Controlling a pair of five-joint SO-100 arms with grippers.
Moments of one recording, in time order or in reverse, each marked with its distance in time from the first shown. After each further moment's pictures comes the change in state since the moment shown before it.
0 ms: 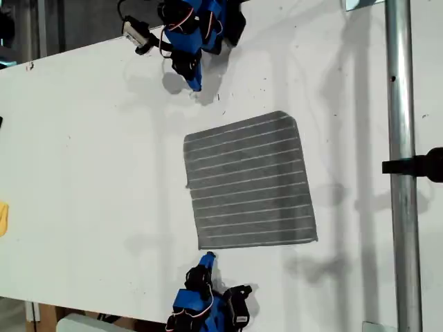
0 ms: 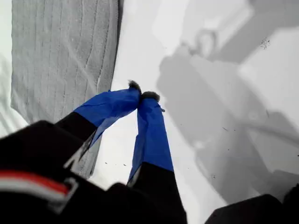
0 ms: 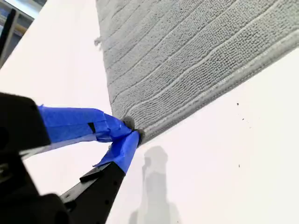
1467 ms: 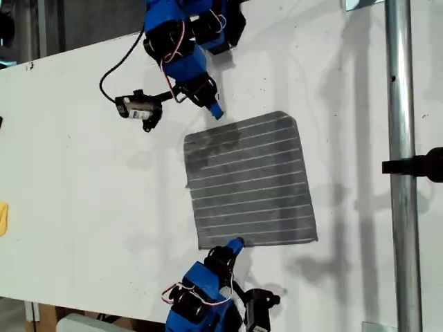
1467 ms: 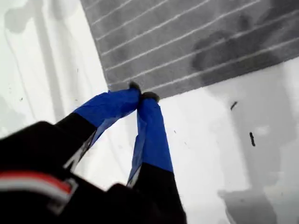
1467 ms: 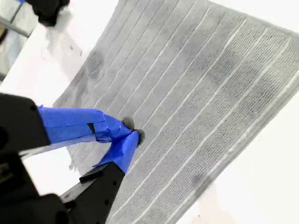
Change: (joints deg) arm 0 29.4 -81.9 -68.6 -8.2 -8.2; arm 1 -33.0 -70.0 -65.3 -1.3 -25.9
